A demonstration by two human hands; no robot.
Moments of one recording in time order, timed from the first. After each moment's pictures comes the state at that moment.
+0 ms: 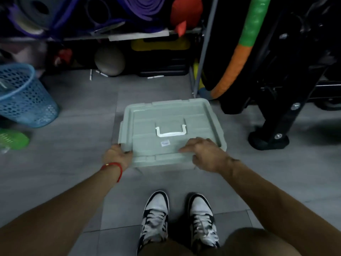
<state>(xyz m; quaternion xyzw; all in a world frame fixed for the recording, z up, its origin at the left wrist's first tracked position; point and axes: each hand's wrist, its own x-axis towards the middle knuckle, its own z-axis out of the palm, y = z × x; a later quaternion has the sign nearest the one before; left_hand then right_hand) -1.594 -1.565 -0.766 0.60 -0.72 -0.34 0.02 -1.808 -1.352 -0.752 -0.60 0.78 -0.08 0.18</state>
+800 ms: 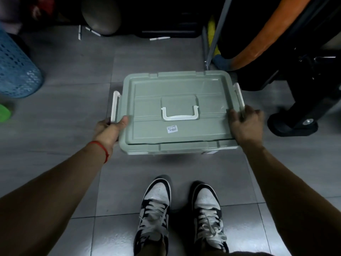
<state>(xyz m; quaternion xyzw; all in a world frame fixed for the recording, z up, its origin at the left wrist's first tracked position) -1.609 -1.622 -0.842 0.55 -0.52 -0.62 0.19 -1.906 -1.355 -0.857 -0.12 0.94 -0.32 0.07</state>
